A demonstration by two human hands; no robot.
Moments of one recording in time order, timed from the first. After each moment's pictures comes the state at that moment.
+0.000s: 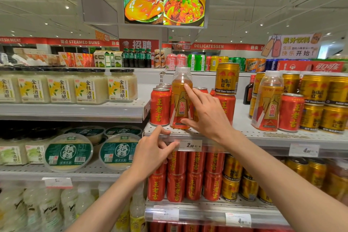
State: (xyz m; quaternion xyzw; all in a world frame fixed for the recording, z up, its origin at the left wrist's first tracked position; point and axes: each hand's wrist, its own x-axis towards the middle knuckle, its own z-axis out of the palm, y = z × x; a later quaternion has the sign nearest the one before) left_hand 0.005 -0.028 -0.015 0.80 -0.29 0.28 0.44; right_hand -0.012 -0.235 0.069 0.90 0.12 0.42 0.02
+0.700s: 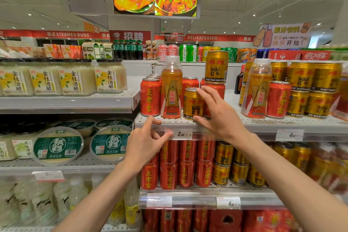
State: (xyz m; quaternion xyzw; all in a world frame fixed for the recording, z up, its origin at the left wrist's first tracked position) left_hand -0.006 -0.035 -0.014 0.82 -0.26 0.32 0.40; right_hand -0.052 -0.279 0.047 0.90 0.12 0.41 -0.05
